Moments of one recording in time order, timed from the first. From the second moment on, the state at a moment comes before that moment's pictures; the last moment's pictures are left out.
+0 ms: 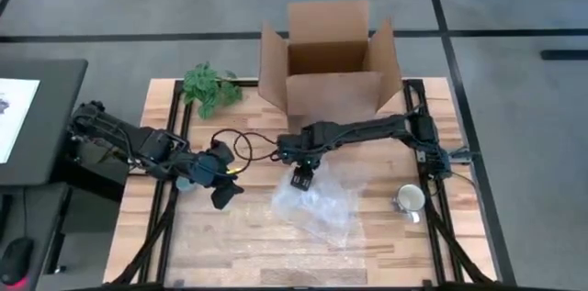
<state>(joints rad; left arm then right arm) -0.41 1.11 1.16 -0.93 -0.22 -1.01 0.00 2.08 1.72 -0.98 -0.11 0.36</state>
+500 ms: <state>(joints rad) -0.41 1.11 1.16 -0.93 -0.23 -1.01 0.03 2.08 1.65 -0.90 -0.07 0.39</state>
